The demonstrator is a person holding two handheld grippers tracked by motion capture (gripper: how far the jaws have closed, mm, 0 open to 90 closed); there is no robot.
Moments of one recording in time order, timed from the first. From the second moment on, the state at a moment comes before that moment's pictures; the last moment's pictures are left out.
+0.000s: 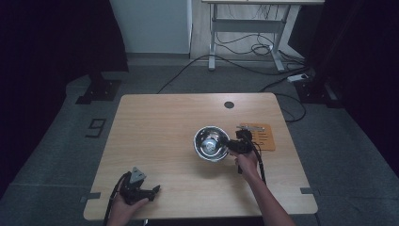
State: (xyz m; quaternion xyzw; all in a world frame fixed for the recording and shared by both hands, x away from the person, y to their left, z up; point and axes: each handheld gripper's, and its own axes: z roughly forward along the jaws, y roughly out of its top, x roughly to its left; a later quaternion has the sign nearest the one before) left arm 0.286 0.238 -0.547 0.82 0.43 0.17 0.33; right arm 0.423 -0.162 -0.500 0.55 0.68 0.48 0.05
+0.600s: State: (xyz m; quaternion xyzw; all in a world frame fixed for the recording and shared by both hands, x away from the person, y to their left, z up) left arm 0.286 0.238 -0.547 0.82 0.43 0.17 0.33; right arm 0.432 -0.182 -0.502 0.56 0.66 0.49 0.06
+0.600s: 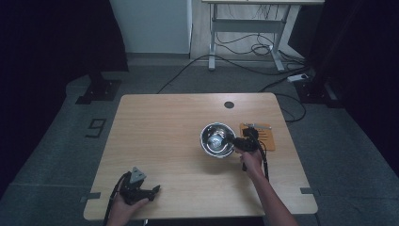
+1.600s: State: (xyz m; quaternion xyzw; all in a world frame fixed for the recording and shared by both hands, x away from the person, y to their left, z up) left arm 0.289 0.238 -0.547 0.83 0.42 0.16 0.33; right arm 0.445 -0.223 -0.503 0.60 0.62 0.50 0.07
